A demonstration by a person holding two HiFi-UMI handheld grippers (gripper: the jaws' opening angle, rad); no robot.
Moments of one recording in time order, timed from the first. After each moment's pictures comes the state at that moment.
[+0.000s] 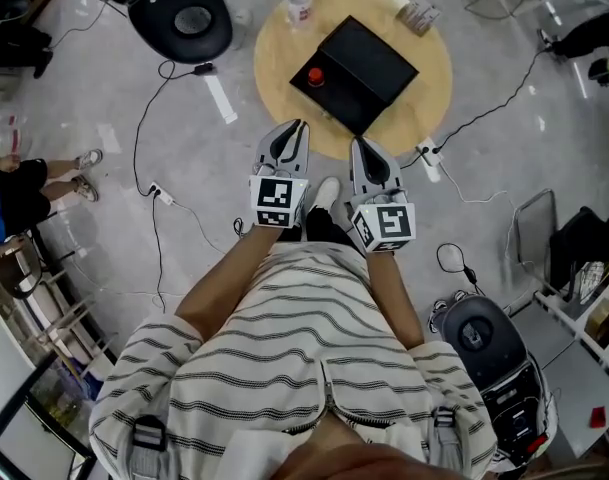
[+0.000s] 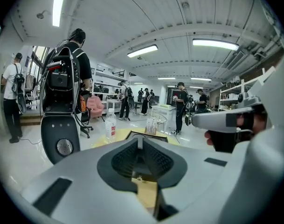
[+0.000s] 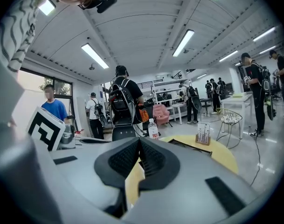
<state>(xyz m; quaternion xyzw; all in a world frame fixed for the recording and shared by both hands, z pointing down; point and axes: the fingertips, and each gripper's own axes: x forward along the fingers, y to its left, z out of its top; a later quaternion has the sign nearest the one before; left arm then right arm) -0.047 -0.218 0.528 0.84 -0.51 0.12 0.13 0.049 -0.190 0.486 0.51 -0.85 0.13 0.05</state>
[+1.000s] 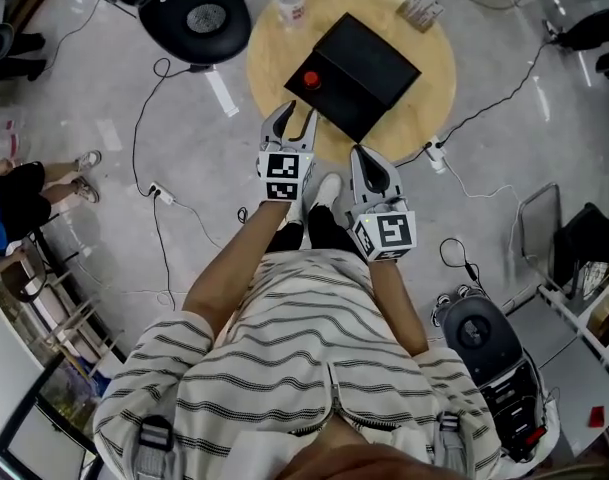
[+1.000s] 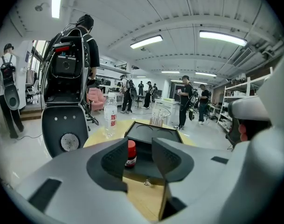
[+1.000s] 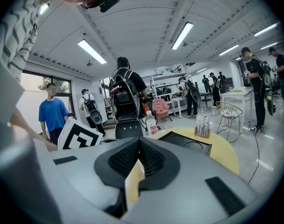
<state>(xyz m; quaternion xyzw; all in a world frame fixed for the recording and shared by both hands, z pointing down) -0.037 -0.282 0.590 0.83 -0.52 0.15 0.16 0.054 -0.200 0.510 0.50 -0.85 0.16 0.07</state>
